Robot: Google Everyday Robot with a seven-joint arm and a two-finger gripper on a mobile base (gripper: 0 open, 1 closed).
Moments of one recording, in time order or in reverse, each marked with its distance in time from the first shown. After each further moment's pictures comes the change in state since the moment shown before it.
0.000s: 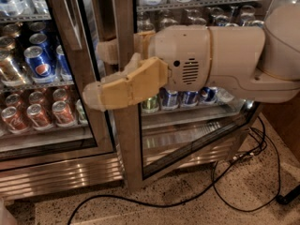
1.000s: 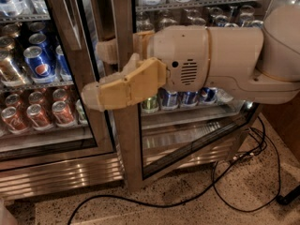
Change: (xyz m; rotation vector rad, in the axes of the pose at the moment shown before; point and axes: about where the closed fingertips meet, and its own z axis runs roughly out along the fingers) arm 0.000 -0.001 0.001 0.010 -0.004 -0.009
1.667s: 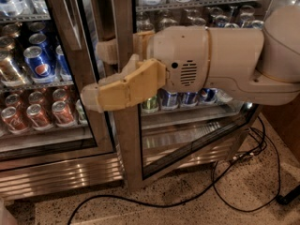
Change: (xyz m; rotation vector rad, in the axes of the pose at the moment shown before) arm 0.000 0.001 0.000 0.007 0.000 -0.008
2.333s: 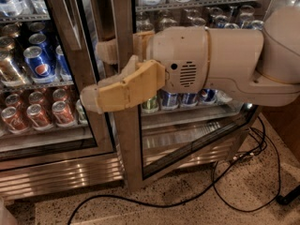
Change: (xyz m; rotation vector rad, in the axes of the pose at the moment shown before) arm 0.001 0.000 0.001 0.005 0.001 -0.012
